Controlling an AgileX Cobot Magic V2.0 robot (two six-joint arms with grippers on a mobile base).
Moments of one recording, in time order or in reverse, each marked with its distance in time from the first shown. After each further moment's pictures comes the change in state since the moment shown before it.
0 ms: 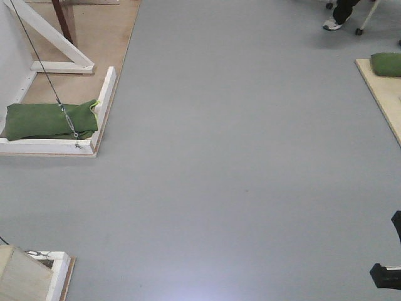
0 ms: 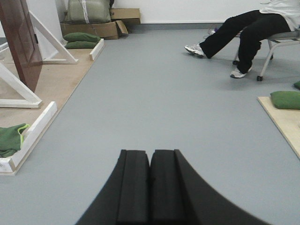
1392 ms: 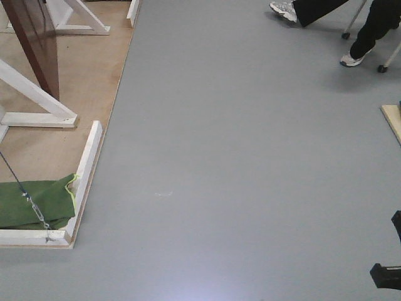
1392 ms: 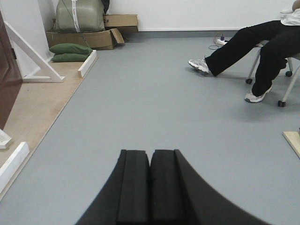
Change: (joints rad) left arm 0.000 0.000 0.000 0.000 0.000 0.000; right arm 0.000 0.000 0.000 0.000 0.000 0.000
